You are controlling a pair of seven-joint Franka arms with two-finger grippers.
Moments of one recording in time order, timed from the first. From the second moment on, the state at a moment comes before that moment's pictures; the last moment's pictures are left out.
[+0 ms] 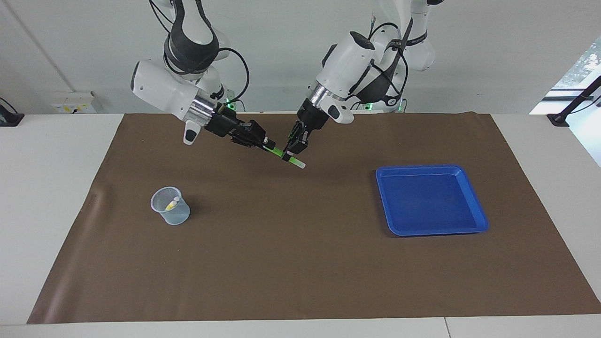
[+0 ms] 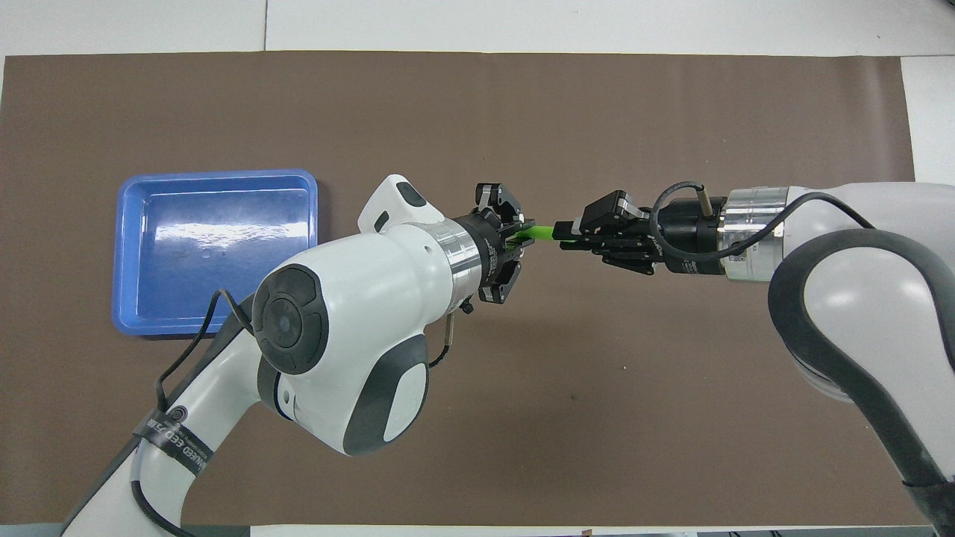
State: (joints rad) left arm -0.74 0.12 -0.01 -1.88 -0.42 2.60 -1.86; right arm 0.23 -0.06 0.00 -2.06 1.08 2.12 0.14
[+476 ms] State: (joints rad) left arm -0.74 0.12 -0.01 -1.89 -0.42 2.60 -1.79; right arm 0.23 -0.06 0.00 -2.06 1.08 2.12 0.14
